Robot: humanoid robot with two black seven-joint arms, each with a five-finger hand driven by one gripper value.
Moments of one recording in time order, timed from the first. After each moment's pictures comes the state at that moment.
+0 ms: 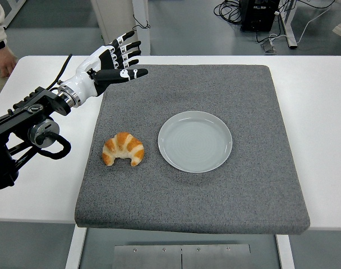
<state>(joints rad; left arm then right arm) -0.86 0.49 -0.50 -1.20 0.41 0.00 -0.23 -0.13 0.00 0.01 0.13 -0.10 0.02 0.41</state>
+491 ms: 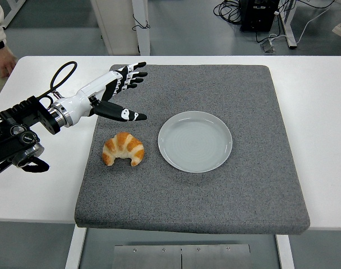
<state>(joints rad) -0.84 0.67 -0.40 -1.43 0.83 0.06 -0.16 -0.13 0.00 0.01 0.13 -0.10 0.02 0.41</state>
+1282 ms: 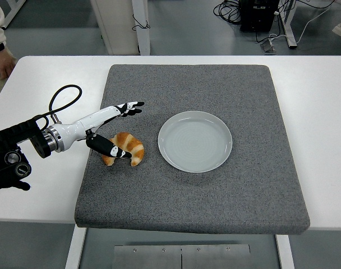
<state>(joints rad) -0.79 0.75 -0.31 -1.49 1.11 0.08 -0.12 -0.13 0.00 0.01 0.13 -0.10 0.02 0.41</state>
